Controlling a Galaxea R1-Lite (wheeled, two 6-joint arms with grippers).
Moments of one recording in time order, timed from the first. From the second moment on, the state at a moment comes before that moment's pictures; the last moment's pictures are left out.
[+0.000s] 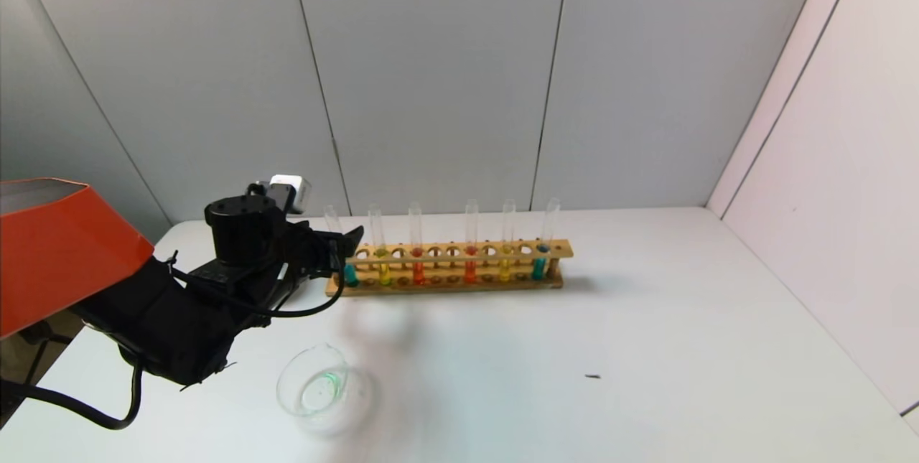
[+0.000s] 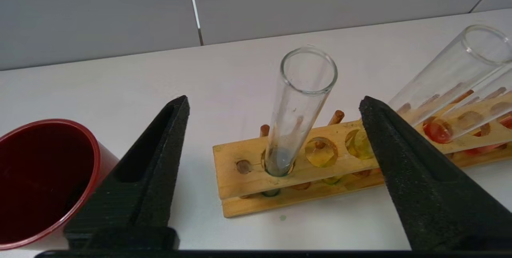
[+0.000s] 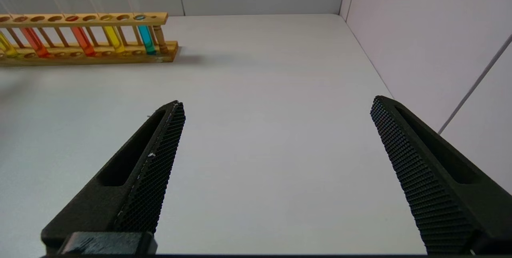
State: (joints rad) left arm -0.28 2.03 -0.70 -1.16 0.08 -0.06; right arm 0.00 0.00 0.00 0.00 -0.01 0.01
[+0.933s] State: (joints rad) left arm -0.29 2.08 -0.74 -1.20 0.08 -0.06; right arm 0.00 0.00 0.00 0.00 -0.01 0.01
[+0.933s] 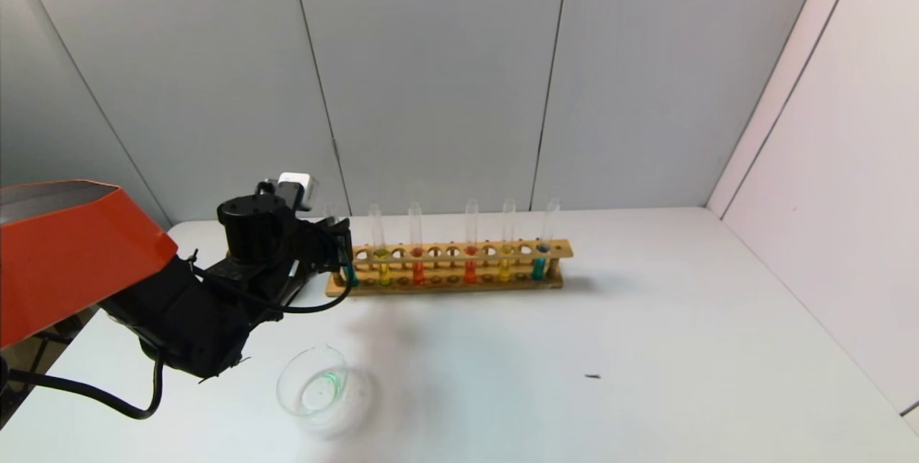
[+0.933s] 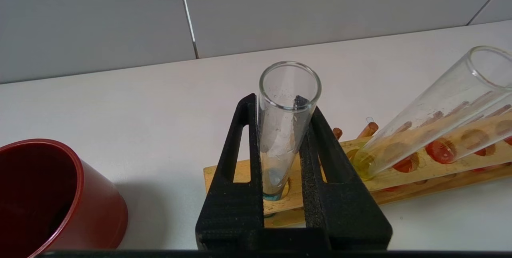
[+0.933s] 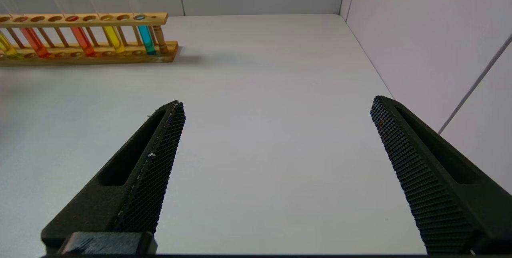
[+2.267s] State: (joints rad) left arm -0.32 2.04 -0.72 -1.09 0.11 -0.02; right arm 0.00 0.00 0.00 0.00 -0.01 0.01
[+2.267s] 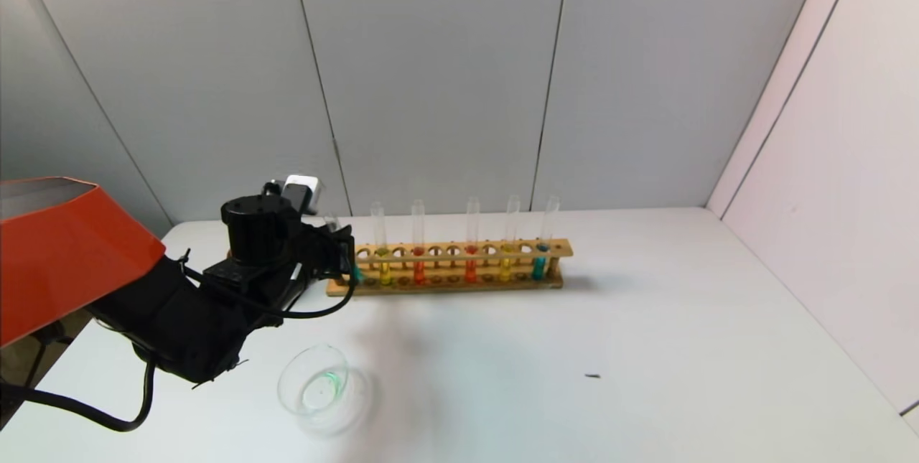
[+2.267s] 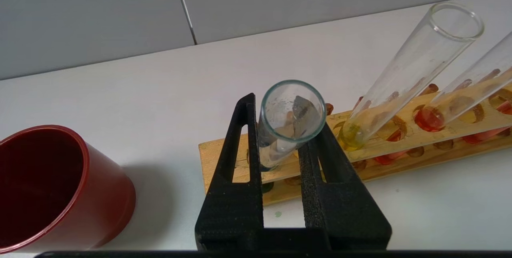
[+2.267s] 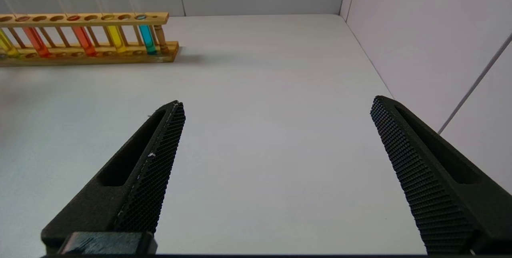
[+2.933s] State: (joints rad) left arm -0.33 1.92 -0.86 -0.85 0.12 -0.02; right arm 0.00 0.00 0.00 0.00 -0.01 0.01
